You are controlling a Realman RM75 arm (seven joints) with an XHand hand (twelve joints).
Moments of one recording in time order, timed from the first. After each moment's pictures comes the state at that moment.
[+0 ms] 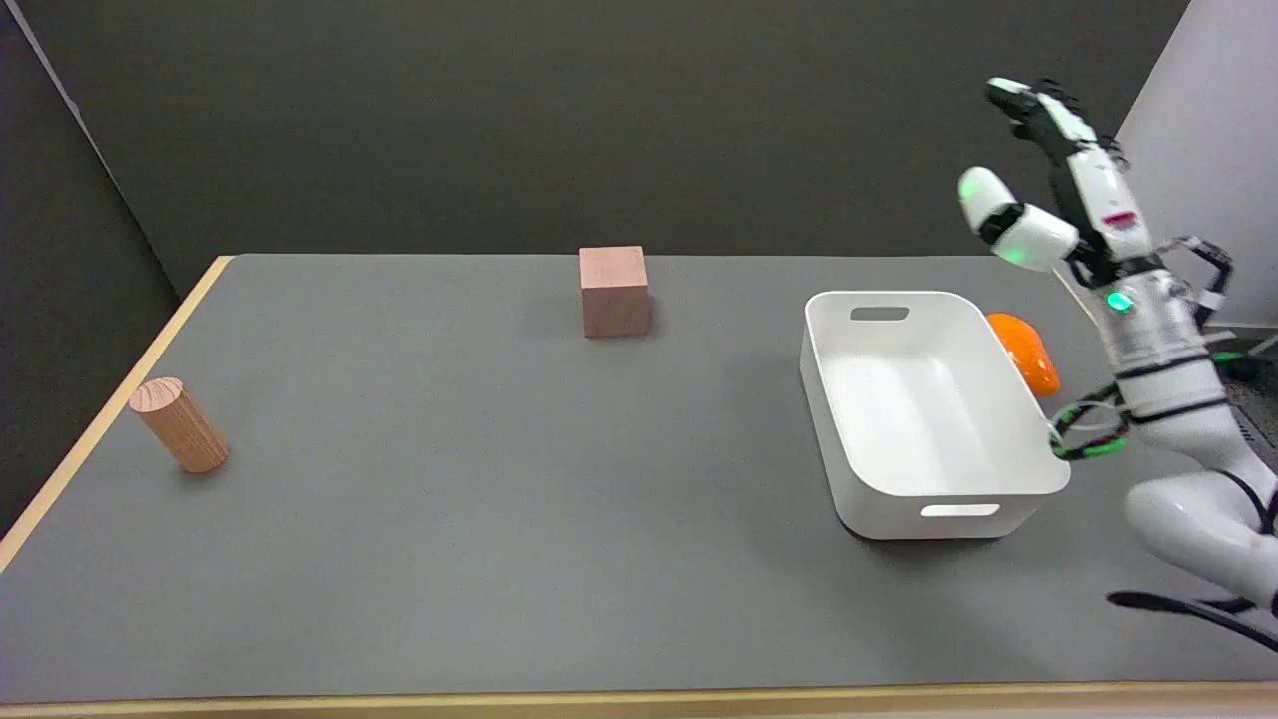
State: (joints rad) arm -0.10 -0.80 -1.50 1.22 0.63 0.86 0.86
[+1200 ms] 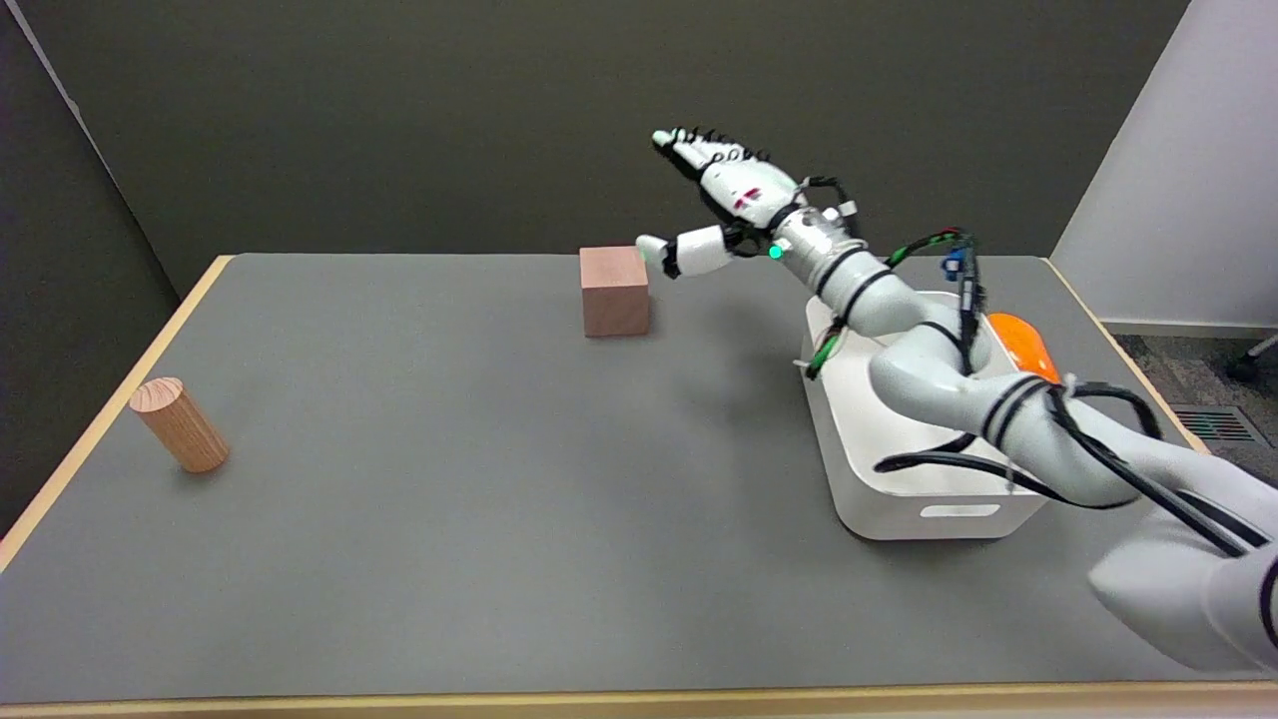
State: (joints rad) arm 0.67 -1.04 -2.15 0.94 0.42 0.27 0.53
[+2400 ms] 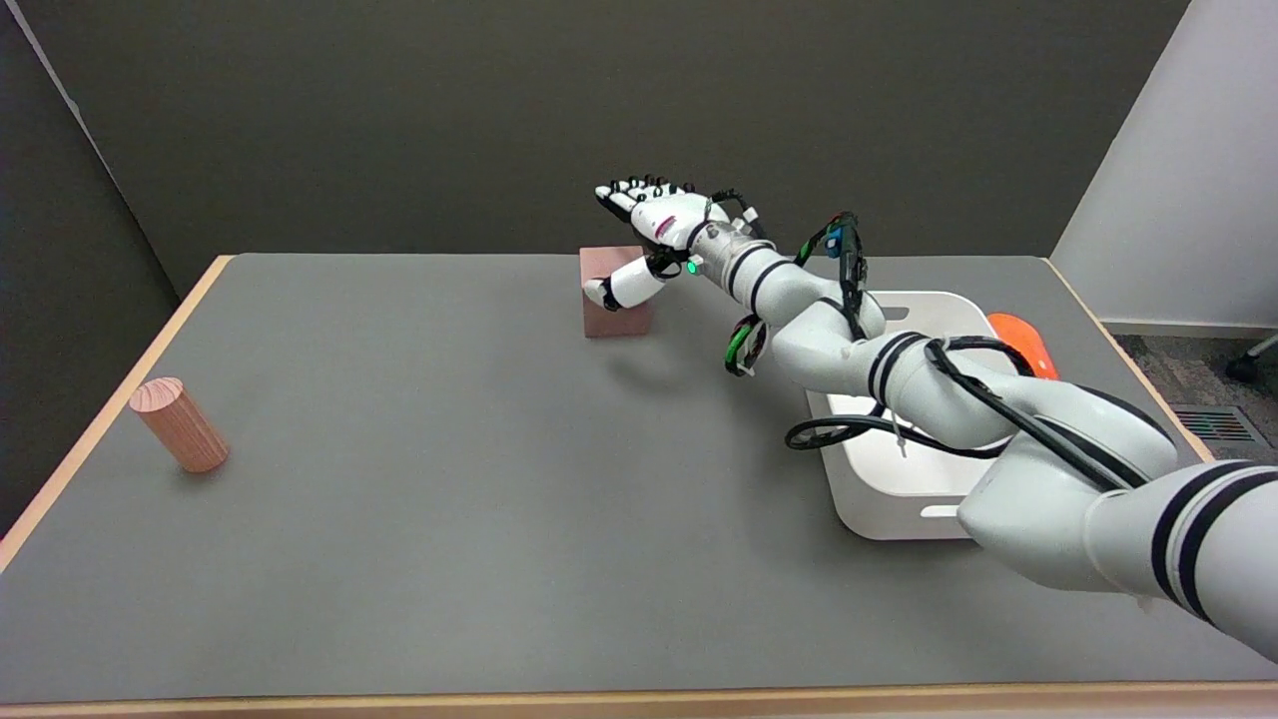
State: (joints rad) arm 0.93 -1.30 -2.30 0.50 0.32 0.18 0.47
